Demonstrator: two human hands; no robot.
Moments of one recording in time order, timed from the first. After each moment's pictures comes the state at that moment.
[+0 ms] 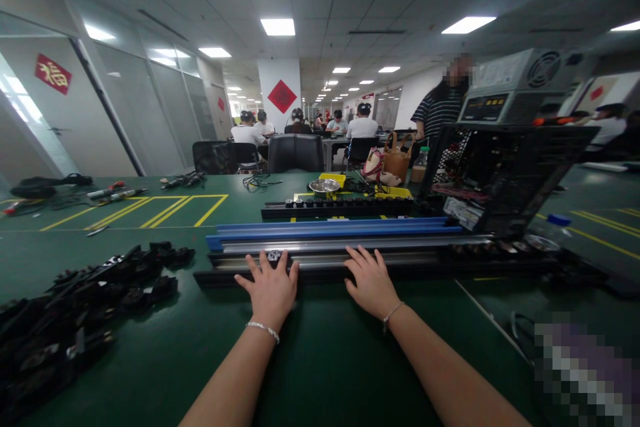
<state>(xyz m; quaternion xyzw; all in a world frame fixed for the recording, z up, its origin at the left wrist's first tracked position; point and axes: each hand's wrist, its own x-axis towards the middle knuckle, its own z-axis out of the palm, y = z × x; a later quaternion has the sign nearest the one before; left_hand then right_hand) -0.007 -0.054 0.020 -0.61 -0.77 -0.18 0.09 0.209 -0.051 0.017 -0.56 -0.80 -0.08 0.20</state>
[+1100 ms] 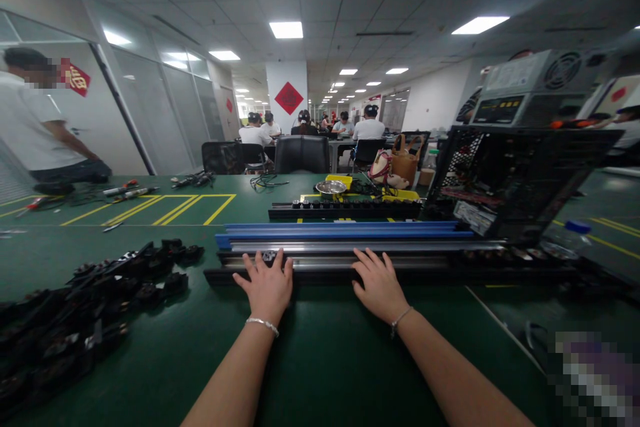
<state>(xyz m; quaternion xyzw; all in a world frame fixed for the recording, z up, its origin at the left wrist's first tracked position) -0.024 -0.053 0.028 -0.57 -0.80 -0.20 0.06 0.210 -0.049 0.014 -0.56 -0.80 -0.09 0.20</state>
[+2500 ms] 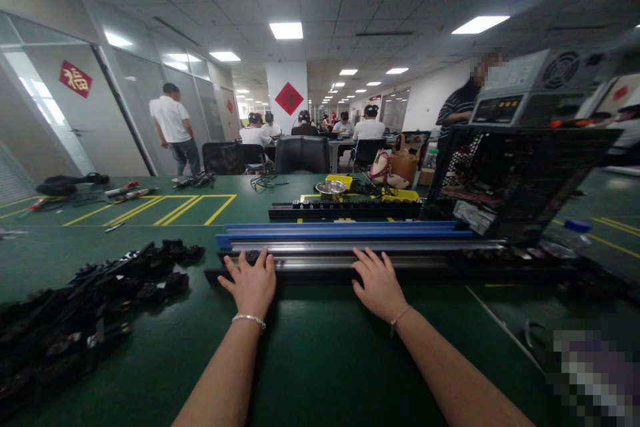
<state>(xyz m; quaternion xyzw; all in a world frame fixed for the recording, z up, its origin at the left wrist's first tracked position) -0.051 -0.046 0.024 -0.51 -0.82 -0.24 0.06 0.211 -0.049 0.014 -0.55 -0.80 -0.09 0.21</state>
